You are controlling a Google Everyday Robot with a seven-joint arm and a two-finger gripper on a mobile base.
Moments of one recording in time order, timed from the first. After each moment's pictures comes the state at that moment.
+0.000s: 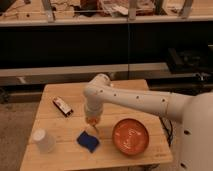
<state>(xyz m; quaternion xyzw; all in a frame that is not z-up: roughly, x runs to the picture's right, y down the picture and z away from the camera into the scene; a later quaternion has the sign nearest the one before) -0.077 0.162 0.767 -0.18 -0.32 -0.65 0.67</state>
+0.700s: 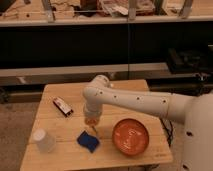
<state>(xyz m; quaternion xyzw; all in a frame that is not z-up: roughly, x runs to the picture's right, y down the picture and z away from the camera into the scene) -0.082 0.167 0.760 -0.18 -0.33 -0.65 0.66</state>
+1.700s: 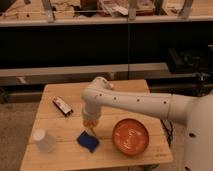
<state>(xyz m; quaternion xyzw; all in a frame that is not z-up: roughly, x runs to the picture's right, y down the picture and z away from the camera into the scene) -0.090 0.174 0.752 -0.17 -0.33 -0.65 0.66</state>
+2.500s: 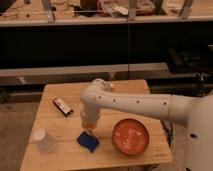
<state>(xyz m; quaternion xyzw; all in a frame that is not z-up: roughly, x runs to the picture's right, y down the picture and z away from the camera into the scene) -0.096 0.183 0.746 -0.17 -0.34 -0.65 0.66</state>
